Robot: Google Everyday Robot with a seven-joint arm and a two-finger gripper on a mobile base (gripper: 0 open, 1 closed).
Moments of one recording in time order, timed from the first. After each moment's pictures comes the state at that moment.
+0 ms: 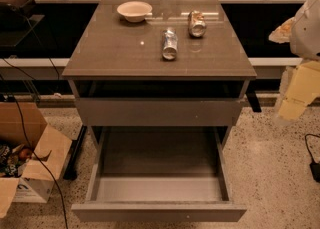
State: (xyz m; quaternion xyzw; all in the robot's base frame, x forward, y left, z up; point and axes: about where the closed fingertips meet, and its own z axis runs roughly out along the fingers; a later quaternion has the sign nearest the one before) arm 0.438 -0.216 0.978 -0.60 0.78 -0.04 0.16
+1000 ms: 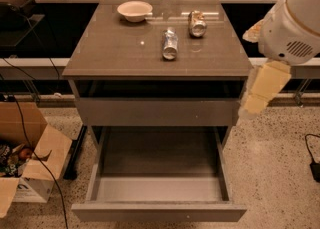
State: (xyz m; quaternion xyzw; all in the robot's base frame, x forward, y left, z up) arm 0.466 -0.177 0.963 -0.60 0.77 -0.01 0.20
